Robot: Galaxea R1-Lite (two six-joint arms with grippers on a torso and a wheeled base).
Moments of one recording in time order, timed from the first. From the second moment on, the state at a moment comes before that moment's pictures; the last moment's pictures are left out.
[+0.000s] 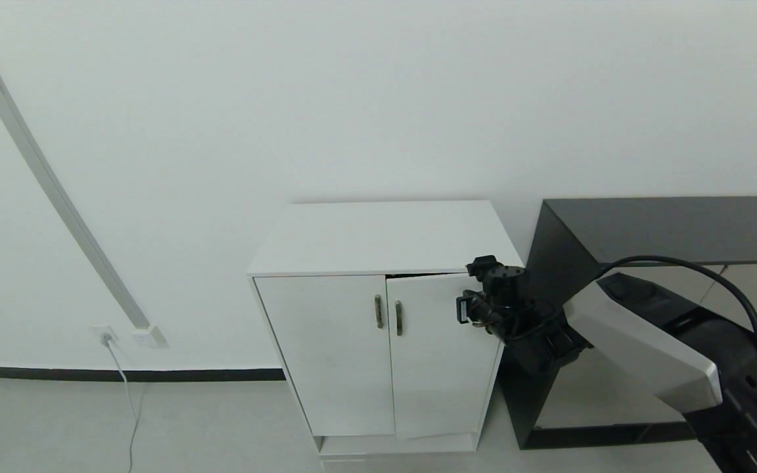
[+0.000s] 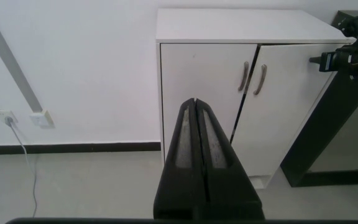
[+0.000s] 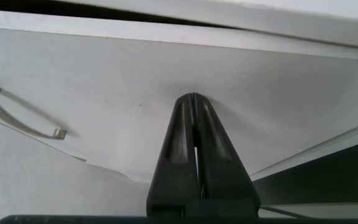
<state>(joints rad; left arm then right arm) 0.00 0.00 0.00 0.00 0.01 -0.02 0.46 2.59 -1.53 -0.81 -0.19 0.07</state>
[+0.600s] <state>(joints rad) 0.00 0.00 0.00 0.00 0.01 -0.02 0.45 2.59 -1.56 -0.77 -0.19 0.07</state>
